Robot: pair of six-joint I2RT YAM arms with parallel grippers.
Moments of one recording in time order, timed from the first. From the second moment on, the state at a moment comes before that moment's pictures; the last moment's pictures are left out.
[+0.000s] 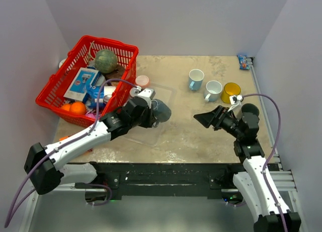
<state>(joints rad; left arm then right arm) -0.83 1.22 0.93 -0.41 -0.16 -0.48 0.06 0.61 0.42 0.01 -0.67 0.77</state>
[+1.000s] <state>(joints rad) -0.83 1.06 0.87 0.32 0.29 -0.89 0.64 0.76 0.55 0.51 -0.35 0.85</state>
